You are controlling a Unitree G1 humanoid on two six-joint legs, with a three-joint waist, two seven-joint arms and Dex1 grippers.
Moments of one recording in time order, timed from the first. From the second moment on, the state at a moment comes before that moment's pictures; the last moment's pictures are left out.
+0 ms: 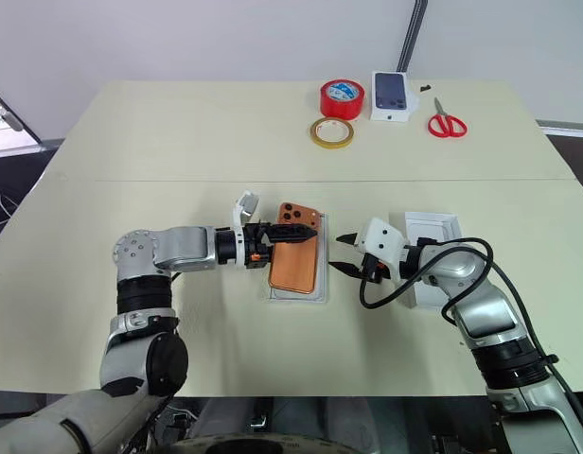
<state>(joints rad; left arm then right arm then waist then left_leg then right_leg) -0.68 0.06 0.41 0.30 -1.45 1.61 0.30 -0.27 -0.70 0.12 -0.12 0.16 0.21 0.99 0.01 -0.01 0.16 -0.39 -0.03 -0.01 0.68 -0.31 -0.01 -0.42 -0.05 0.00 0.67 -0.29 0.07</state>
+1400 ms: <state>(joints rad) -0.63 0.72 -0.04 -0.07 -1.61 1.20 0.13 -0.29 -0.68 0.14 -0.08 0.14 0.19 0.99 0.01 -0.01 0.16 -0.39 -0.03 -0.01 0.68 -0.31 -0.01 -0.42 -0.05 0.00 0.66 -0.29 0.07</state>
